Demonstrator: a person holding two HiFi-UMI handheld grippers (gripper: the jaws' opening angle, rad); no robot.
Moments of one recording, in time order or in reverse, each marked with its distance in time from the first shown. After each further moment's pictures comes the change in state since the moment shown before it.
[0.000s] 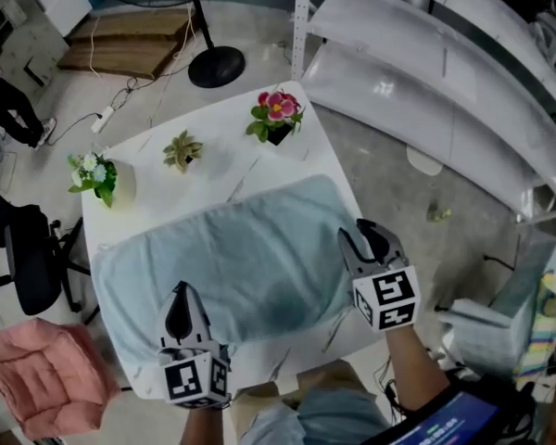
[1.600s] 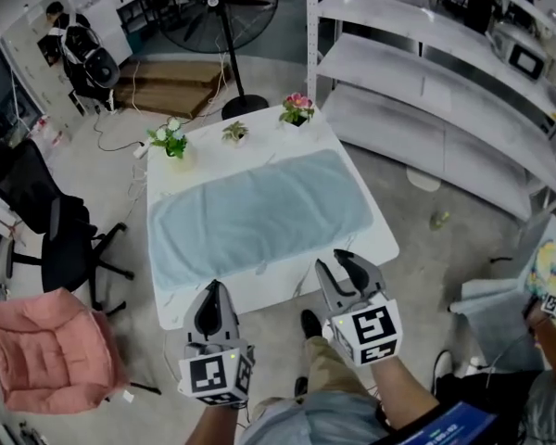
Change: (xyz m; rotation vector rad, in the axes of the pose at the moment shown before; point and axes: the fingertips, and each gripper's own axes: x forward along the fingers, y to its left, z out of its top) left arm -0.265 -0.004 -0.005 0.012 -0.185 -0.094; right arm -0.248 0.222 0.000 -0.031 -0.269 0.077
